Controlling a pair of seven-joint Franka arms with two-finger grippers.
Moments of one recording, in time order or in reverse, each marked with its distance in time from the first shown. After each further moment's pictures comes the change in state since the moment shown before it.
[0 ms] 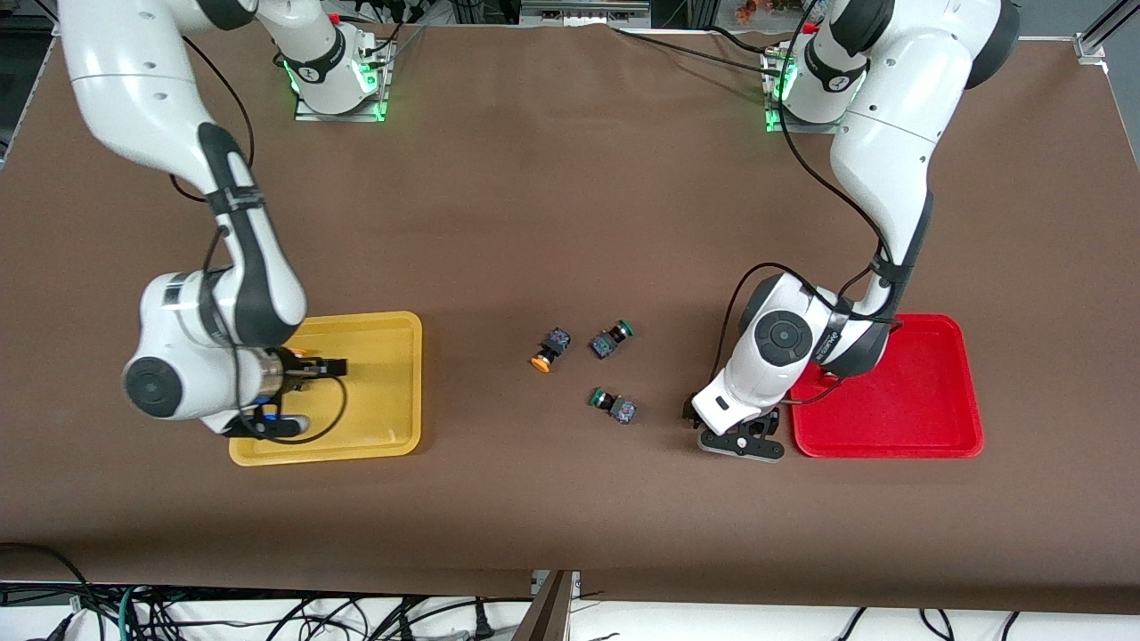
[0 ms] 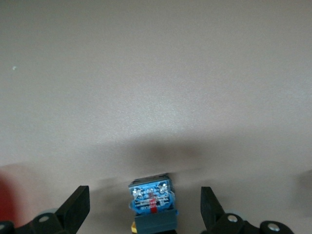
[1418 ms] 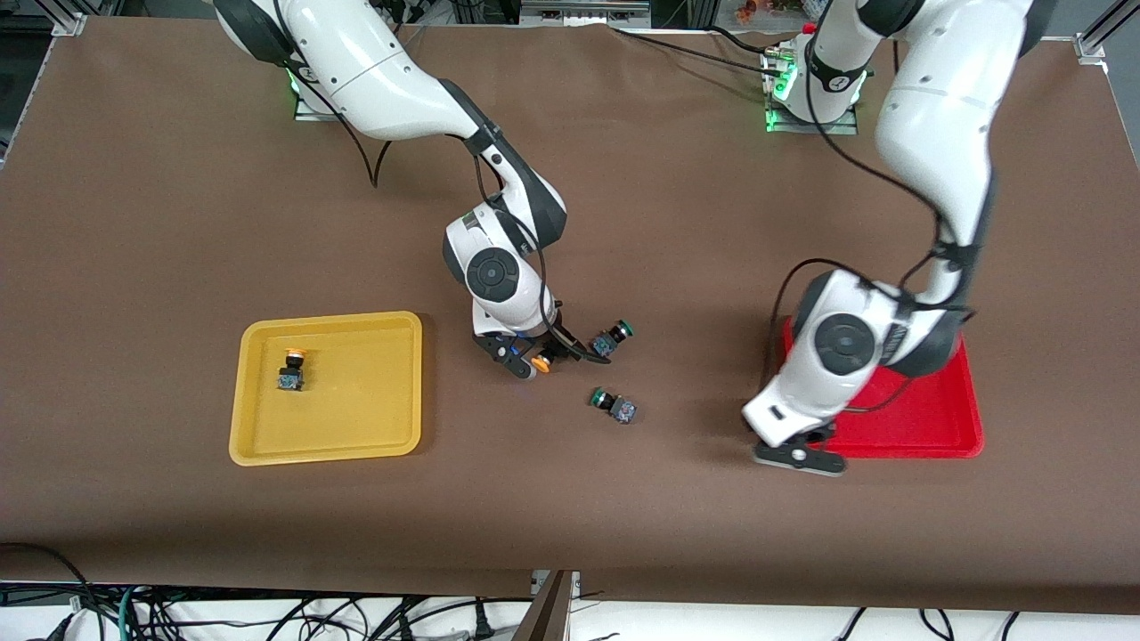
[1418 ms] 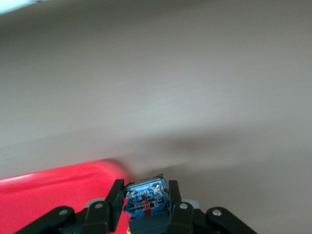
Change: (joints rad) left arm 0.119 -0.140 0.000 0.020 0.017 -0.239 0.157; right arm 0.482 0.162 0.034 -0.003 0.108 0.534 1.037
